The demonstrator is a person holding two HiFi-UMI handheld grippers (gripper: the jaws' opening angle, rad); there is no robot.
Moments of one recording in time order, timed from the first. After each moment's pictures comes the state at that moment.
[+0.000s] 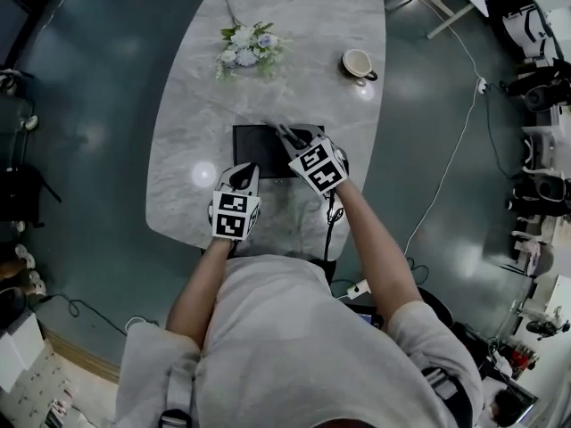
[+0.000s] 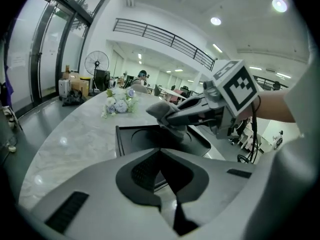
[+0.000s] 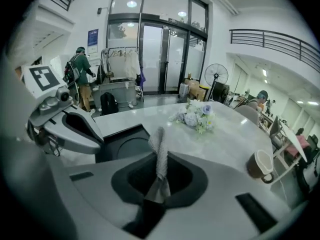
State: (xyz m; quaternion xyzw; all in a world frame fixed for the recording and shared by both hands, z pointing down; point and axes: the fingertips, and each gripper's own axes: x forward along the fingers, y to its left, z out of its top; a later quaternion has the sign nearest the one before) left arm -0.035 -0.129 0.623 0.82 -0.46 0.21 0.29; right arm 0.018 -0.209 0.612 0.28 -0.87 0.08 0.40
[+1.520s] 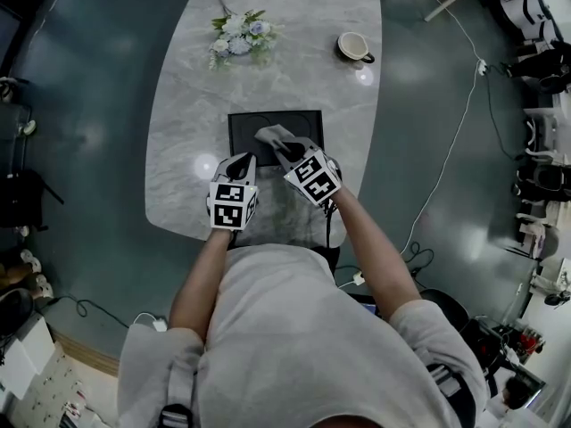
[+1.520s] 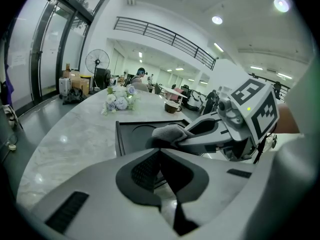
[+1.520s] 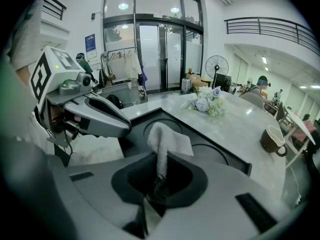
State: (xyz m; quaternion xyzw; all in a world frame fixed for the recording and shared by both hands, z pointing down) left arm -0.036 -0.127 0.632 0.81 -0.45 0.21 0.29; right arm 0.017 -0.147 0.647 0.27 -0.87 0.14 0.40
